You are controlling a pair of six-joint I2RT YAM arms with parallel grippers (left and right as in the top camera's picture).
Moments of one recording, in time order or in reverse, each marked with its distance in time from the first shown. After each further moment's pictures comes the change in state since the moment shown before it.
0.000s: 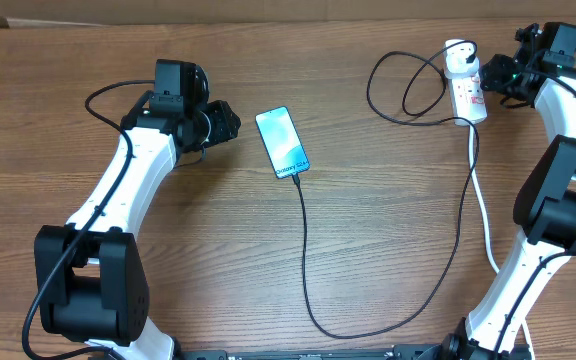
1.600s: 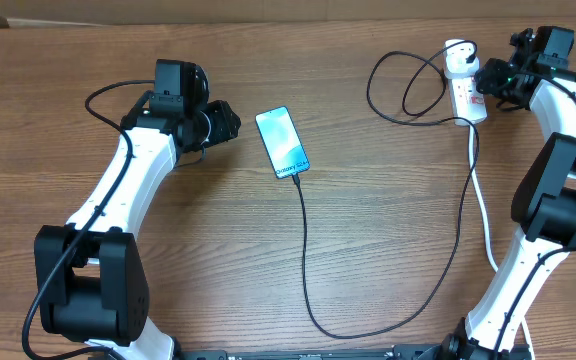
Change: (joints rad) left arm 0.000 0.000 0.000 0.001 0.000 0.000; right arm 0.008 0.028 -0.002 0.006 0.022 0.003
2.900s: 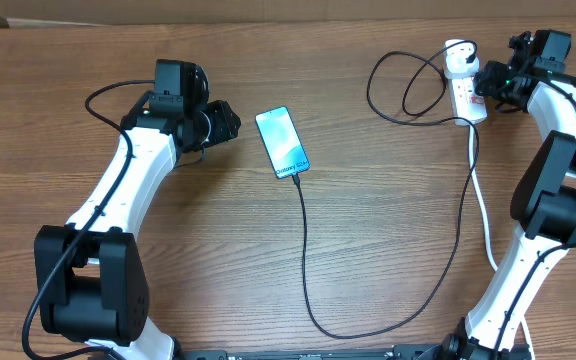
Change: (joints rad) left arm 0.000 0.000 0.000 0.000 0.000 0.000; right arm -0.001 0.026 -0.007 0.045 0.009 -0.001
